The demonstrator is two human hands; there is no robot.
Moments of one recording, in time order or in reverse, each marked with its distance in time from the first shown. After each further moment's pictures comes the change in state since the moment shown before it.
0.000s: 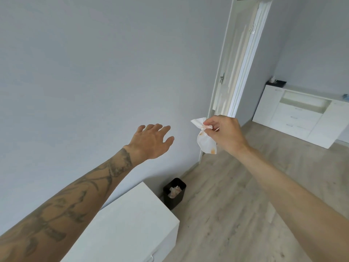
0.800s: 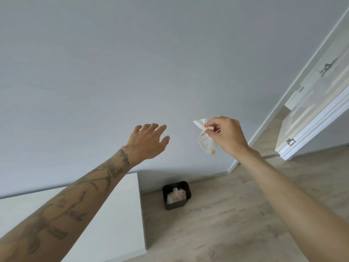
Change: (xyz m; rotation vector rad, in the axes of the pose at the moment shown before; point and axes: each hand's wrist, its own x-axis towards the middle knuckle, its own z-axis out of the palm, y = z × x) left_hand 0.348 0.015 0.187 -0.032 -0.099 -0.537; right_hand 0.356 0.303 0.177 0.141 -0.473 -0.210
